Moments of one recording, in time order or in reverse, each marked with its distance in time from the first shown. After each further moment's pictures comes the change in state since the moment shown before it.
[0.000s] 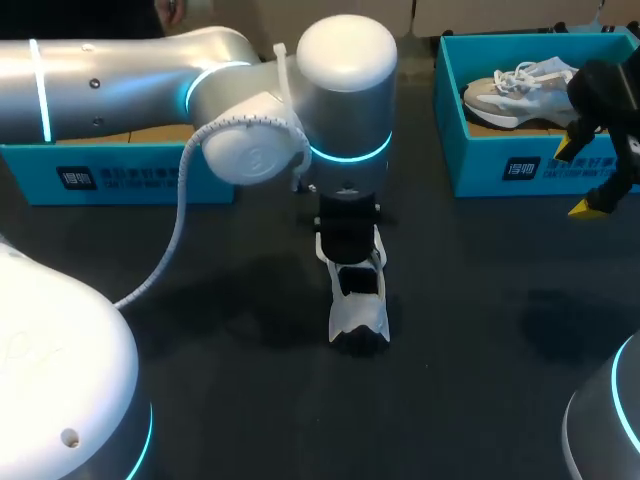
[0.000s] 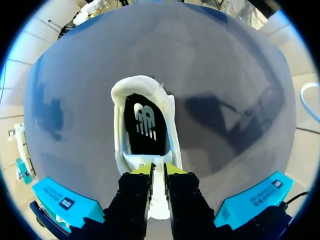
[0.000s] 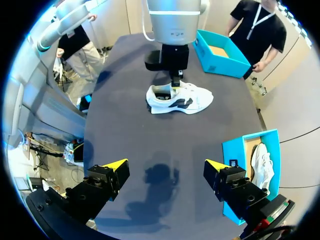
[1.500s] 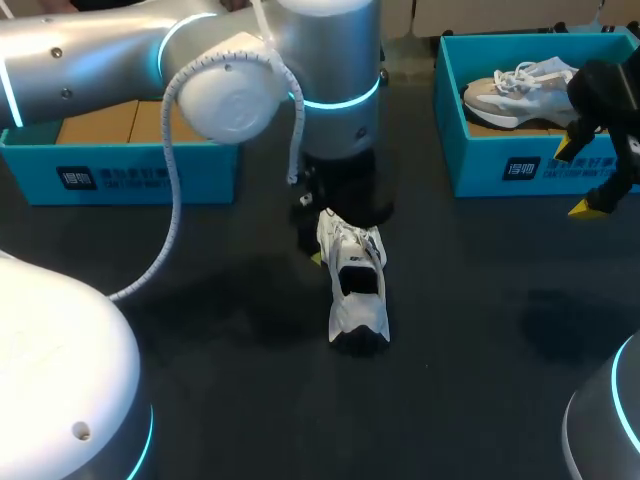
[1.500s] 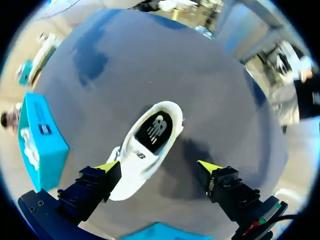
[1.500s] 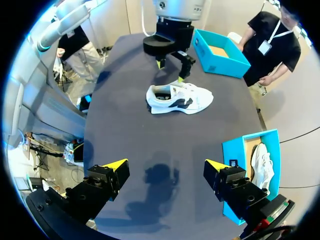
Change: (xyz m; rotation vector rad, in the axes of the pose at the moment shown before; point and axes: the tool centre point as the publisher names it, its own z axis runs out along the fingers) left arm 0.018 -0.019 -0.058 0.109 0.028 -0.751; right arm 0.000 0.000 0.000 0.000 0.000 0.000
